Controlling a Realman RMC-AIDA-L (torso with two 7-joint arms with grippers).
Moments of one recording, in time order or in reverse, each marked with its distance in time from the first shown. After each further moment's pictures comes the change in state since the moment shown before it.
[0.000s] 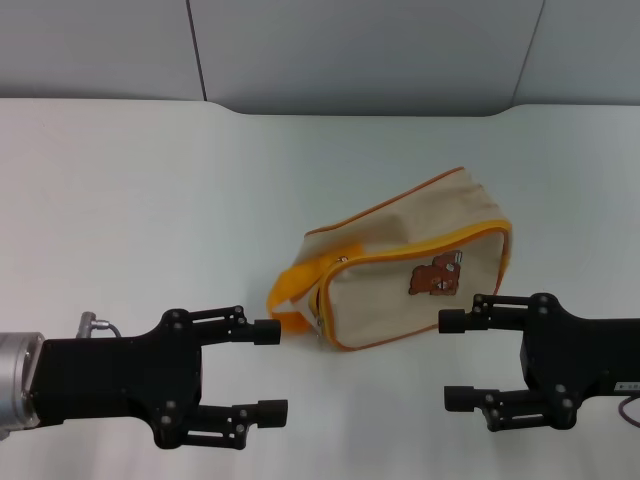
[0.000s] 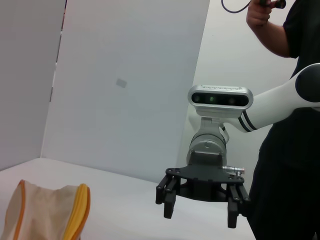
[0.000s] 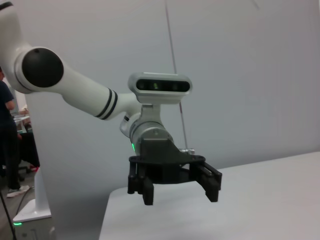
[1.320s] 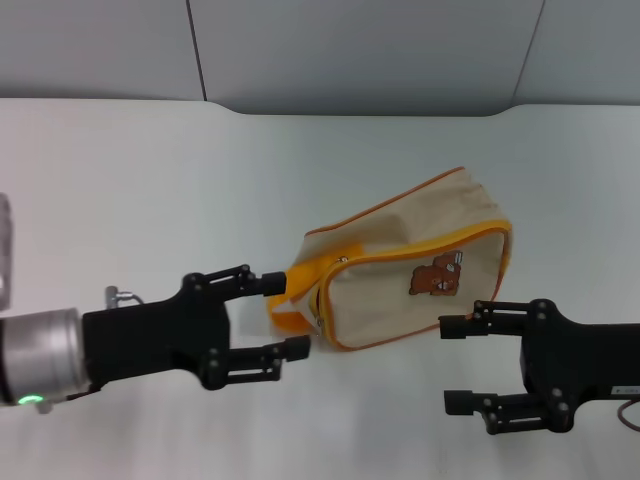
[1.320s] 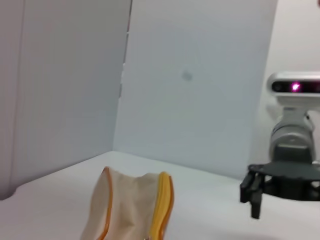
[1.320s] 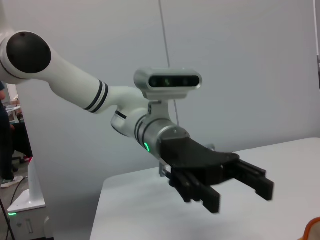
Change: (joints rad) left arm -0.014 -0.055 -0.059 -0.027 -0.013 -0.218 0.057; right arm -0.008 -0.002 -0.021 0.001 -0.003 0.037 -0.001
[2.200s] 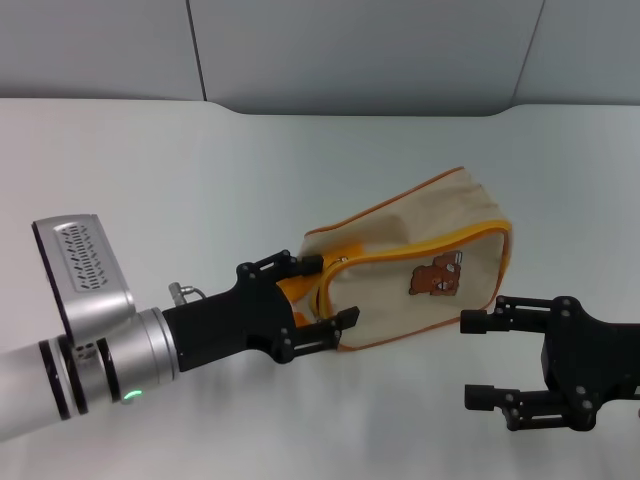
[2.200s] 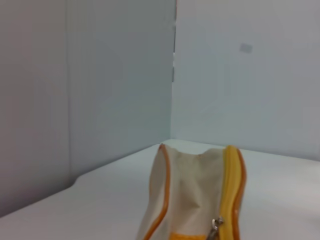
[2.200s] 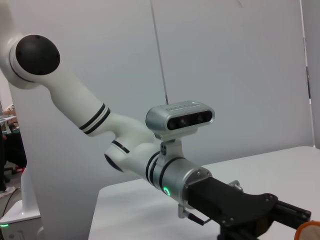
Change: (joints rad) left arm -0.124 -0.008 -0.007 -0.392 -0.177 -0.345 0.384; right arm -0.025 -0.015 0.032 -0.006 0.009 -0.037 0.000
